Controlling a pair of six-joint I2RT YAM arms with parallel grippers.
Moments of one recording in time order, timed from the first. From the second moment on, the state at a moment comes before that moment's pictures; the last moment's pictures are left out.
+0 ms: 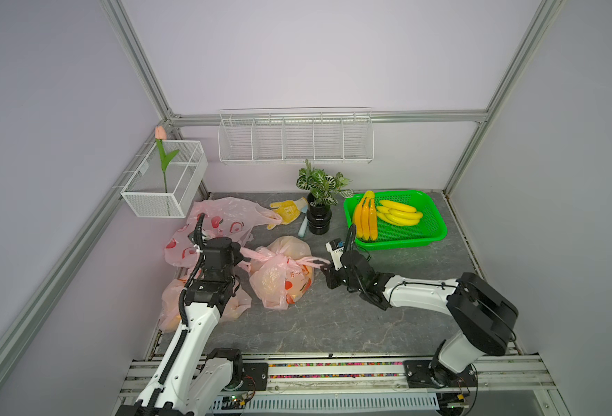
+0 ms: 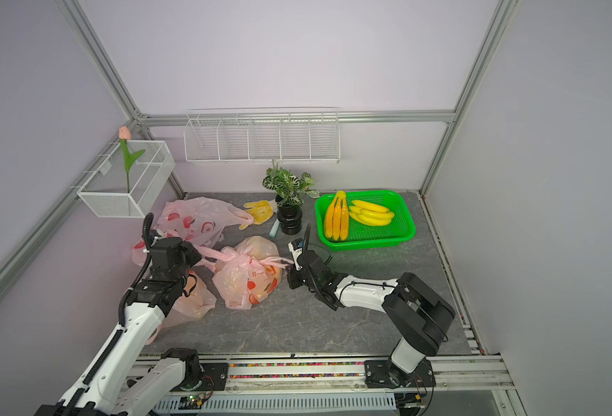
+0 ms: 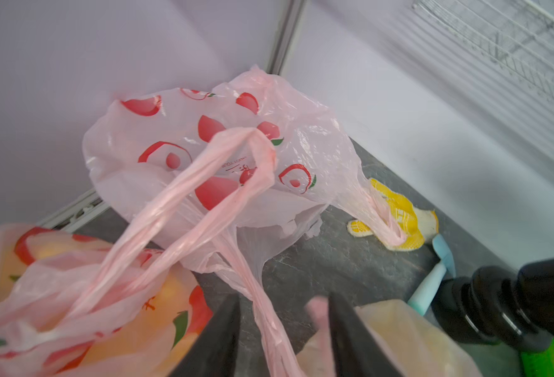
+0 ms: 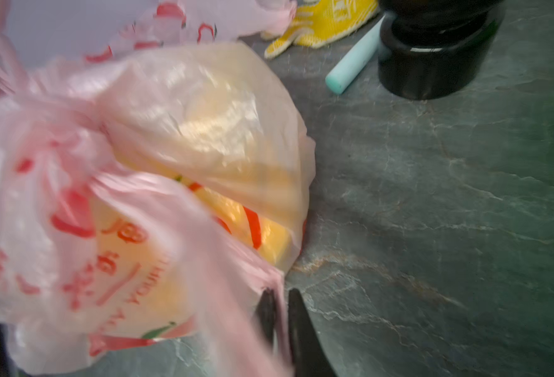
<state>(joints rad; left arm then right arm) -0.14 0.90 0.76 -0.38 -0.40 -0.63 0.88 1.66 0.80 0.27 0.01 0.46</state>
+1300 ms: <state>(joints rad) -0.13 2.12 1.66 -0.69 -0.44 -0.32 0.76 0.97 0.47 0.07 0.16 0.39</state>
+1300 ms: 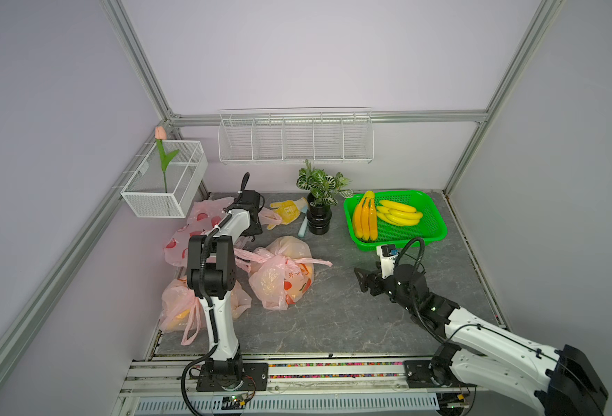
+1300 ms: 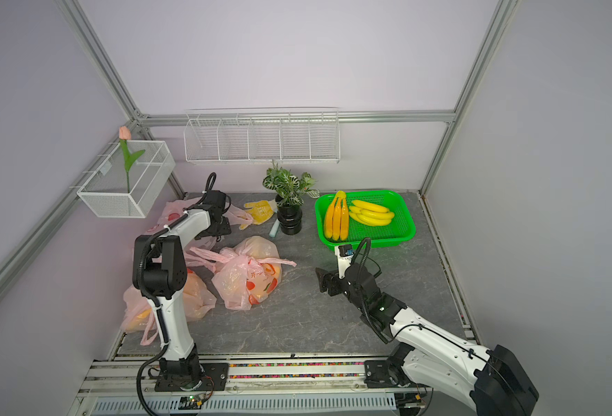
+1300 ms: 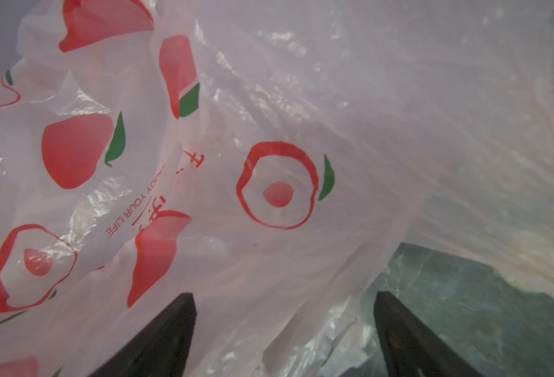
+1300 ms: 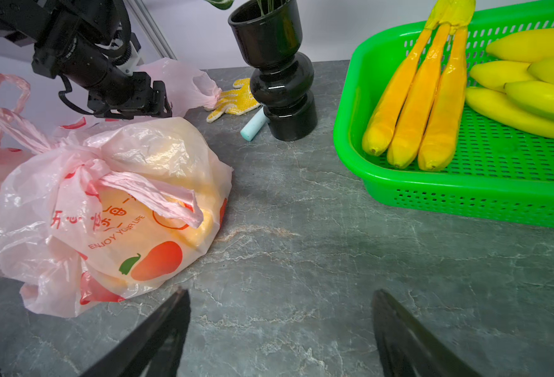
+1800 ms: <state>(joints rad) -0.12 2.28 1.83 -0.83 -0.41 -0.30 0.74 1.01 0.47 0.07 0.14 0.39</state>
